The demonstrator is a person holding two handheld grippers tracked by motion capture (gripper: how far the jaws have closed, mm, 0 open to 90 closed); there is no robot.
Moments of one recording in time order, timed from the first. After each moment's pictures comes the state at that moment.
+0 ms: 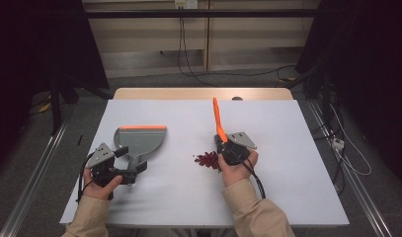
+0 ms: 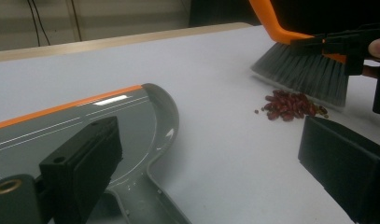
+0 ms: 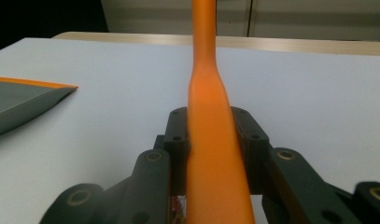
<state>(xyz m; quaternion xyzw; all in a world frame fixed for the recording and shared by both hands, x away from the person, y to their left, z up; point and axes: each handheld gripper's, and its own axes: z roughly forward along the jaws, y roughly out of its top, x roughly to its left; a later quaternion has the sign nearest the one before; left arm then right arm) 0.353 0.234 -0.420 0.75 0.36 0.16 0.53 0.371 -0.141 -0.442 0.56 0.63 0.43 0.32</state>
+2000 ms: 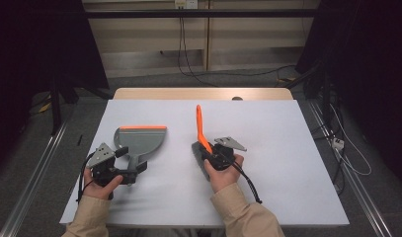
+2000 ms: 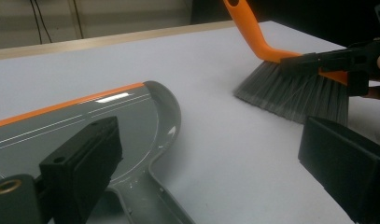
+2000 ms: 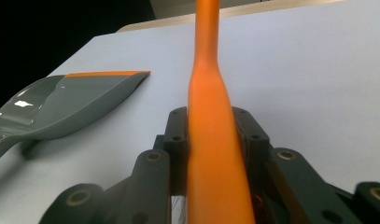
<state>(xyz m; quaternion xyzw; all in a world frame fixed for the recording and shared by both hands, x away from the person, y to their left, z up) 0.353 0.233 -0.421 0.75 0.36 0.16 0.52 0.366 -0.105 -0.452 0.58 0.63 0.49 0.20</state>
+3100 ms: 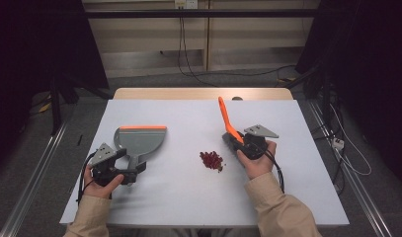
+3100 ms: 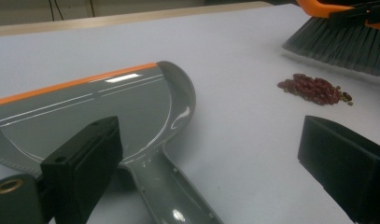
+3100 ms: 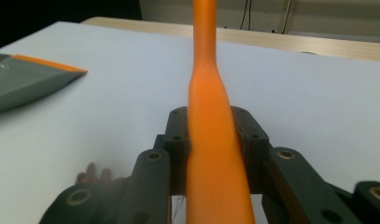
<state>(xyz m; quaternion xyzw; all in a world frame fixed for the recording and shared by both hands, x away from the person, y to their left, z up) 0.356 0.234 -0.425 0.76 0.39 0.16 0.49 0.384 -0.200 -0.434 0.51 0.68 0.45 0.26</state>
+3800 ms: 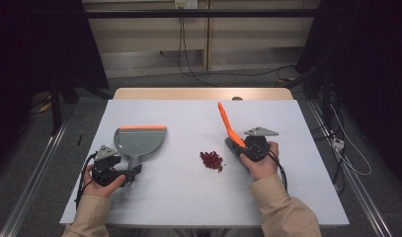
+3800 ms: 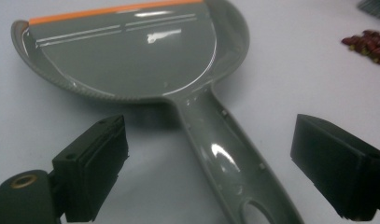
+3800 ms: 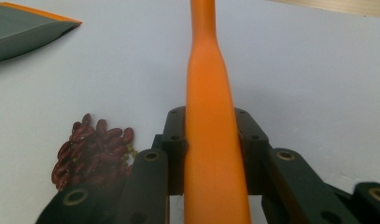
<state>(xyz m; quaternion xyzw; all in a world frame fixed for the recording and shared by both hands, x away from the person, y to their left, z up) 0.360 0.237 -0.434 0.77 0.48 0.15 0.38 0.380 -0.208 -0.433 0.52 0.73 0.39 0.21</state>
